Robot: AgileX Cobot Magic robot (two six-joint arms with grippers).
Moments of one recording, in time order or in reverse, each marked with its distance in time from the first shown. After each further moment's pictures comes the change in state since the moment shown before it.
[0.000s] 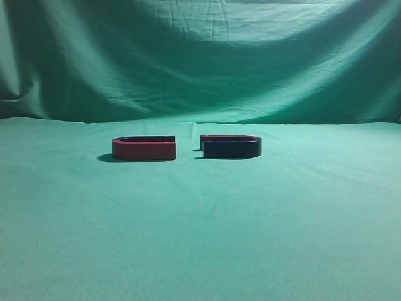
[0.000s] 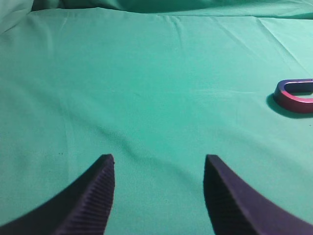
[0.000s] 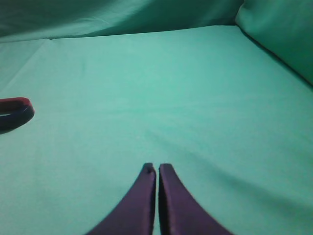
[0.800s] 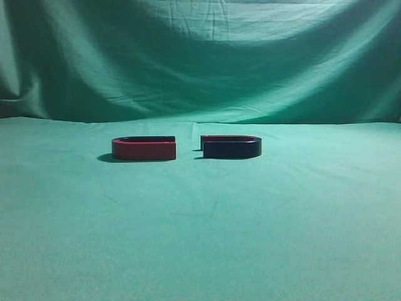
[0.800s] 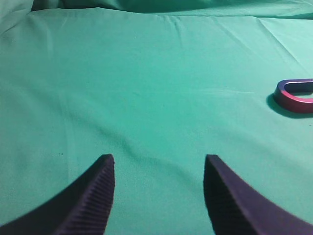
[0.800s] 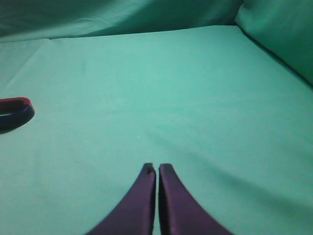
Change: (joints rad) left arm 0.000 0.000 0.000 0.000 0.000 0.000; right arm 0.000 0.000 0.000 0.000 0.000 0.000
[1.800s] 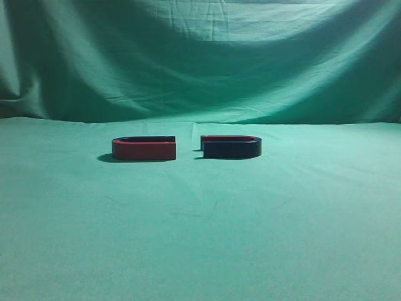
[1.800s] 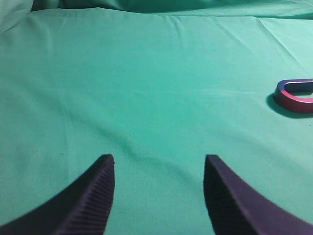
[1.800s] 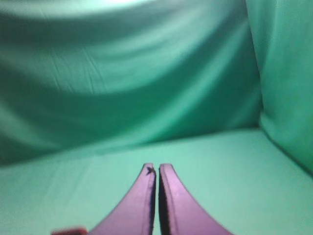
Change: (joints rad) left arm 0.000 0.000 0.000 0.000 0.000 0.000; right arm 0.000 0.177 -0.297 0.091 -0.237 0.040
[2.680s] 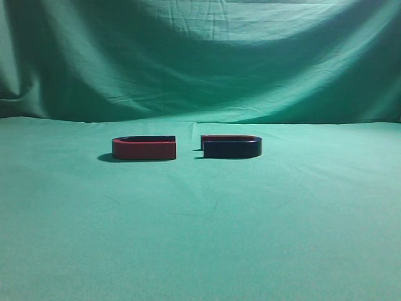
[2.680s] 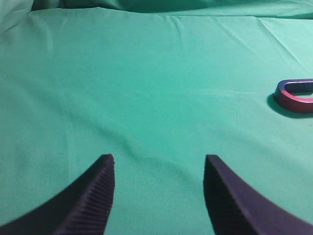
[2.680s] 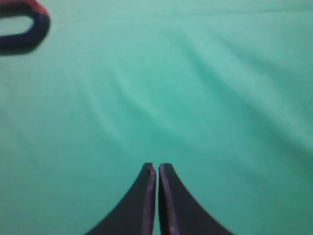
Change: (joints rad) left arm 0.000 0.000 0.000 0.000 0.000 0.000; right arm 0.000 0.963 -0.640 0.197 0.879 -0.250
